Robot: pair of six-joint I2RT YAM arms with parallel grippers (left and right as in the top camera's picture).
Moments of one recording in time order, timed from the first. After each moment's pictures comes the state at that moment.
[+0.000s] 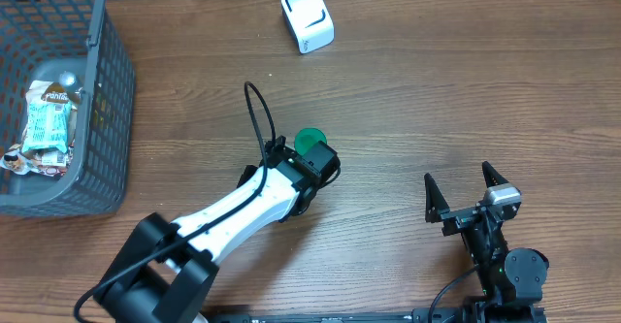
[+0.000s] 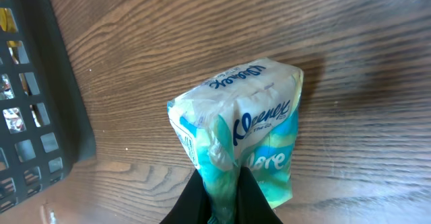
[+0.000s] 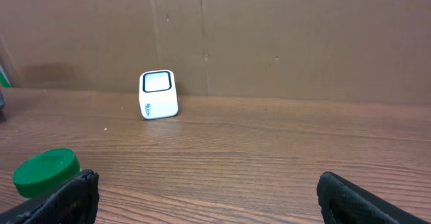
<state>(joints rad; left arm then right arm) -0.72 1.70 1.02 -0.99 -0.64 -0.44 -0.01 0.01 0.02 -0.02 -0.22 0.04</state>
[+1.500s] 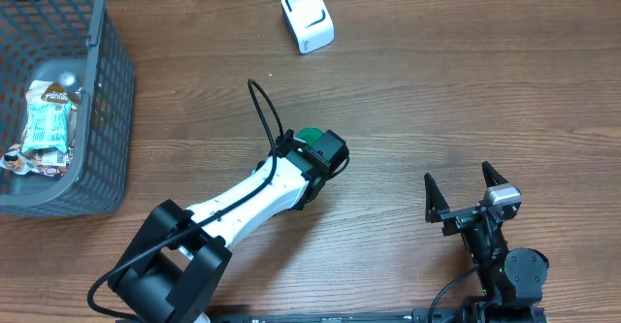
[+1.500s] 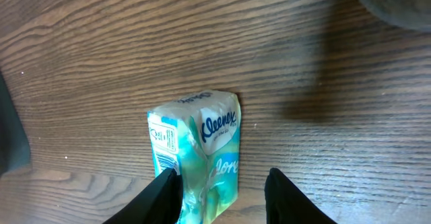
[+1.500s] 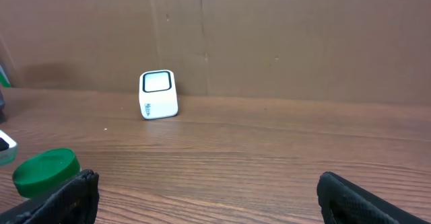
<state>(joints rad) -0.72 1.77 1.11 -0.96 -0.49 -0.50 -0.01 0.01 0.02 -0.02 -0.22 0.04</state>
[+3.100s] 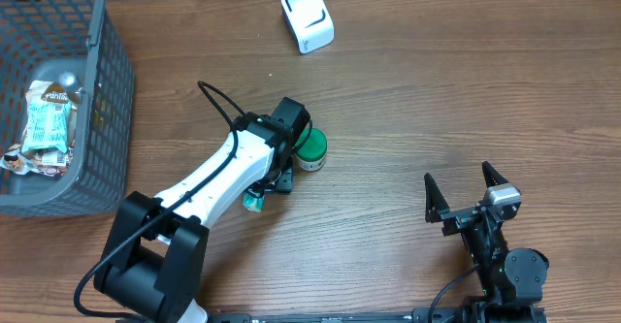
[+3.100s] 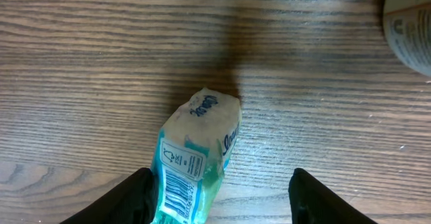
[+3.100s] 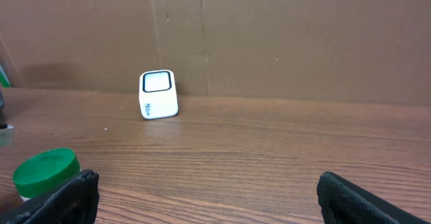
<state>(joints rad) -0.51 1.77 1.17 -0.98 -0.17 -0.50 -0.01 0.01 0.02 -0.02 -0.22 0.04</state>
